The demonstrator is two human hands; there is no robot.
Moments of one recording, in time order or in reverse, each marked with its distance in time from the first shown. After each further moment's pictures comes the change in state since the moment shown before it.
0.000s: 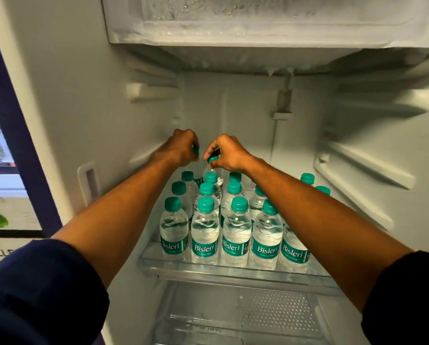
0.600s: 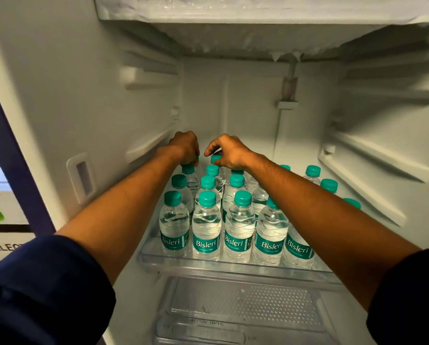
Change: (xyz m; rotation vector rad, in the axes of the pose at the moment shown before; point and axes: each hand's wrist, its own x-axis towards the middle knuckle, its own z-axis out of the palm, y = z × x) left_hand 0.007 -0.003 0.022 0.072 -0.150 -0.044; right_hand 0.002 0.010 0.016 -0.019 -0.090 0.103
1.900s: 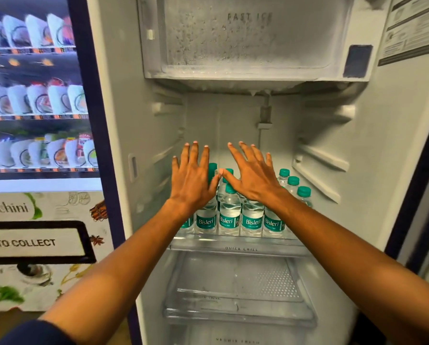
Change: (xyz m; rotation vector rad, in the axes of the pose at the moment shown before) left_hand -0.181 0.041 0.002 0.185 0.476 0.168; right_hand -0.160 -0.027 -0.019 -0.526 0.378 0.031
